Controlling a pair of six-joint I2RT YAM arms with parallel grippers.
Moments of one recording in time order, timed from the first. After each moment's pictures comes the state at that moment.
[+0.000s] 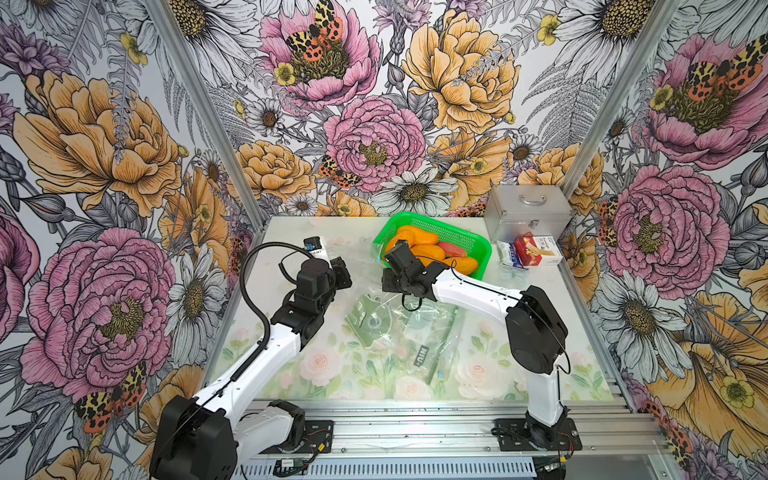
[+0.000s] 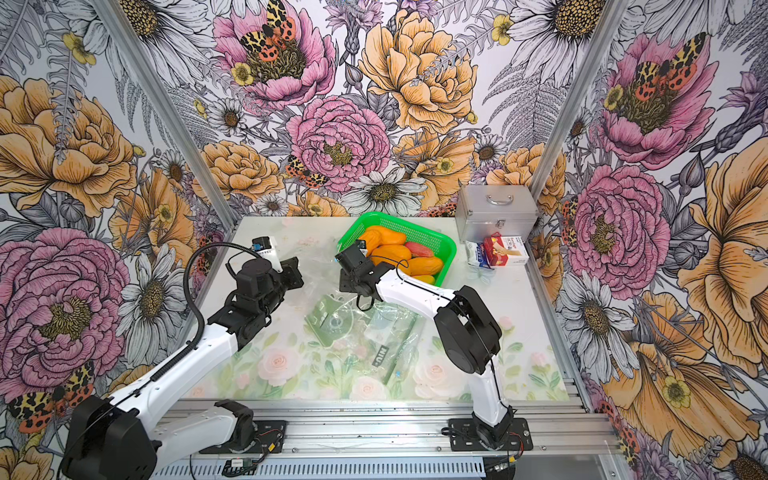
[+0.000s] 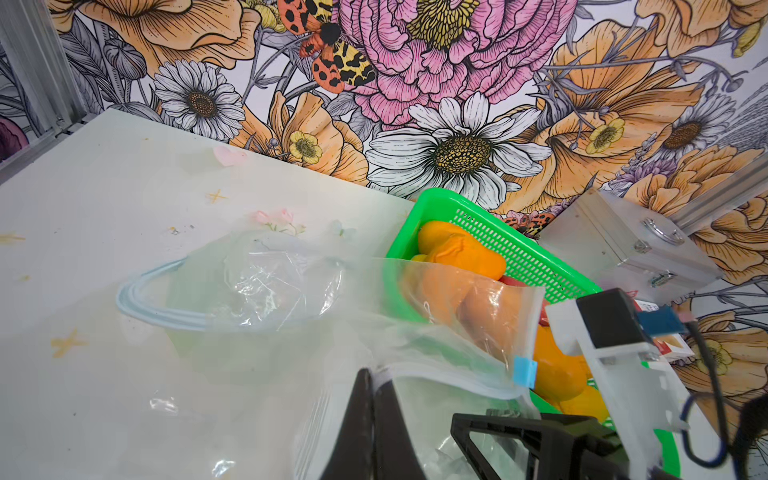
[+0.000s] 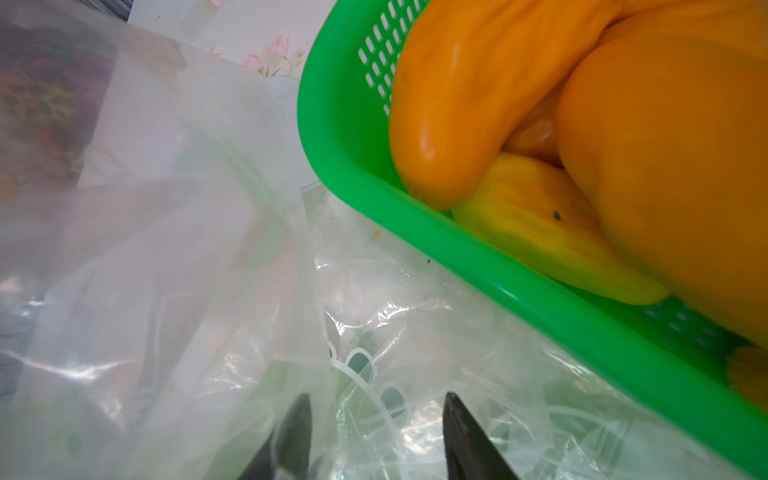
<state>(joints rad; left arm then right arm) -0.37 1.13 0.76 0.02 -0.22 -0.45 0.78 1.99 1.57 -0.46 0.14 0.68</state>
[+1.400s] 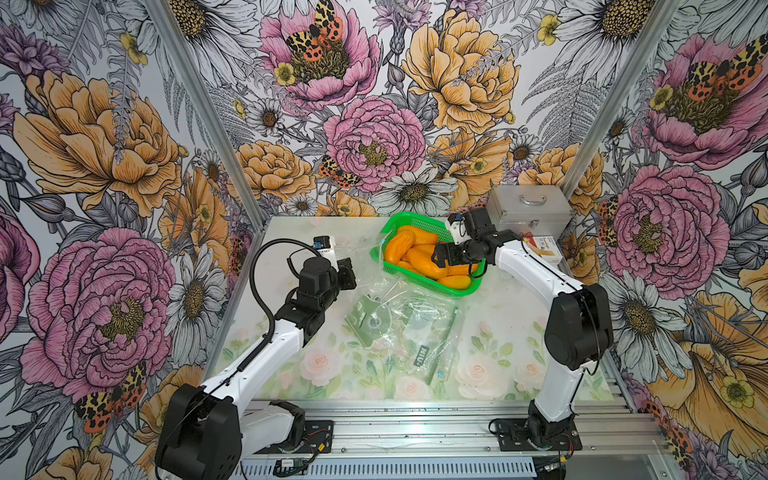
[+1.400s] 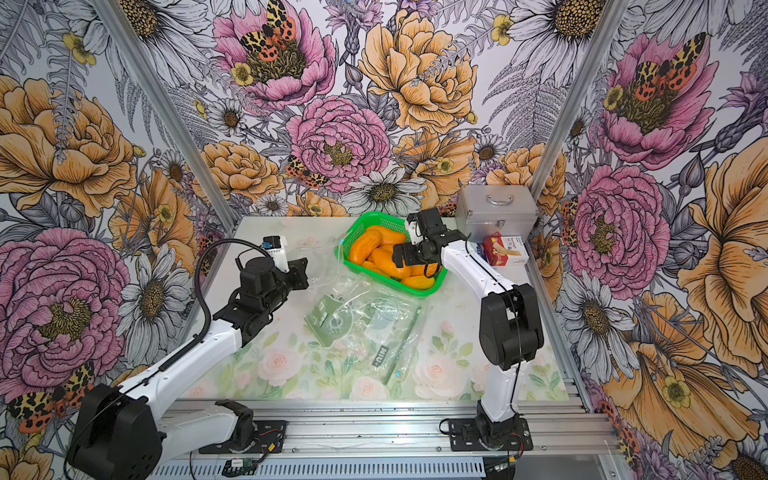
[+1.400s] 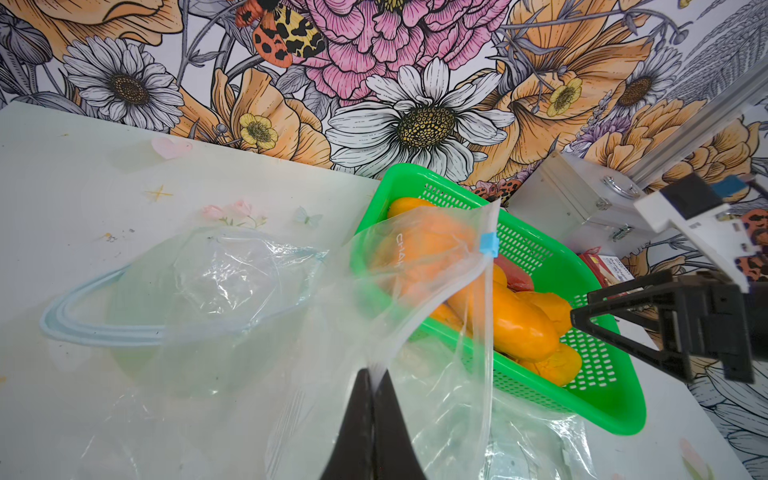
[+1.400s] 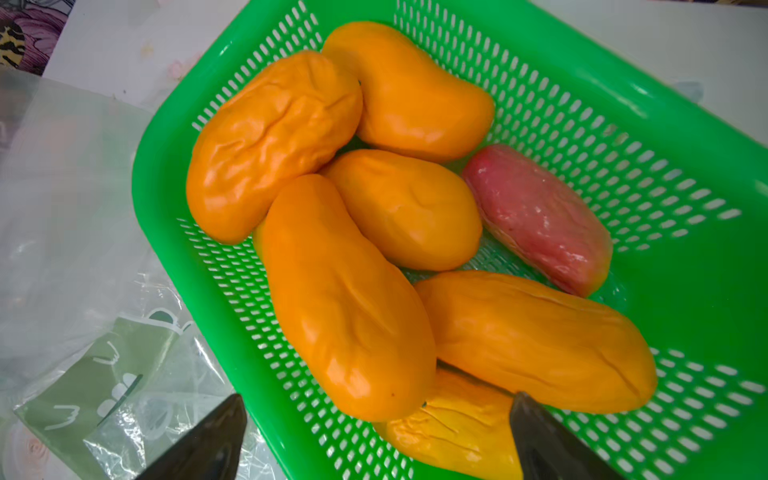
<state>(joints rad) -0.36 1.18 0.76 0.05 -0.06 -0.41 0.31 1.88 1.57 -0.67 -0.26 0.09</state>
